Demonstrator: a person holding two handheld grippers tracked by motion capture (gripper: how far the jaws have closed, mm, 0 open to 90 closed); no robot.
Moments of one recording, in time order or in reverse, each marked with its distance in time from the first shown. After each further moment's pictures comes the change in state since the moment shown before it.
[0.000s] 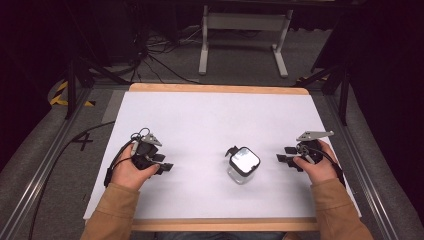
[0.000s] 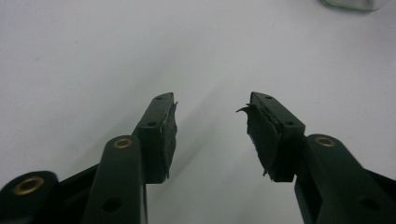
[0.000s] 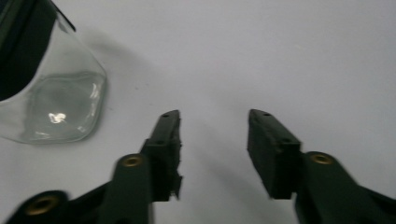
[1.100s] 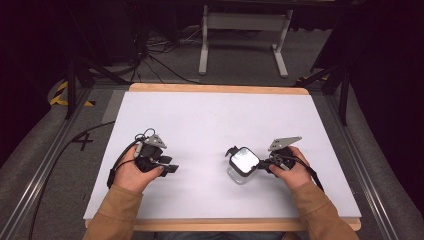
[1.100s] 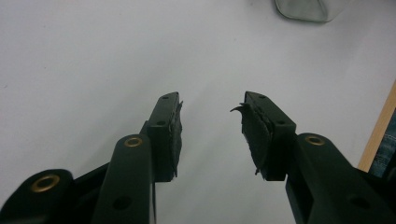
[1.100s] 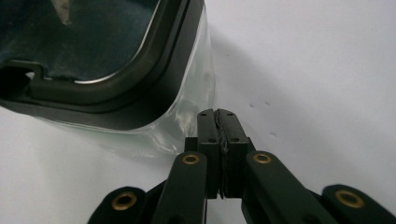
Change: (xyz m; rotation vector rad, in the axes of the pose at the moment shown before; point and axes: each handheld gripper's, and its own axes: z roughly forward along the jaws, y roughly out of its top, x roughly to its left) left arm -0.016 0.007 -0.004 -0.007 -0.043 0.046; right arm 0.052 0.010 0.045 0.051 0.211 -0.144
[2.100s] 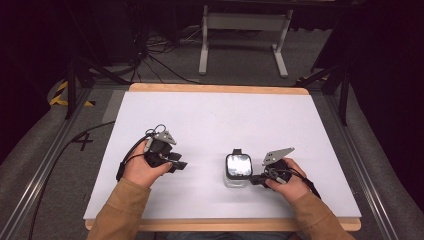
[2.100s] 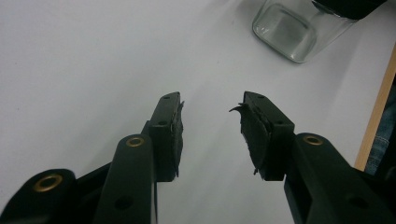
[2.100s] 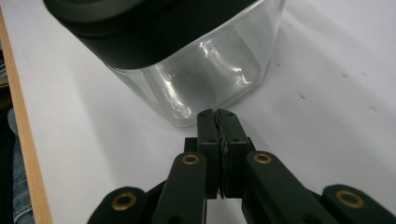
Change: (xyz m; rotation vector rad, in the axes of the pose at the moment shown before) left arm -0.004 0.023 0.013 -0.008 -0.049 0.048; right arm 0.035 -0.011 0.003 0.080 0.082 -0.052
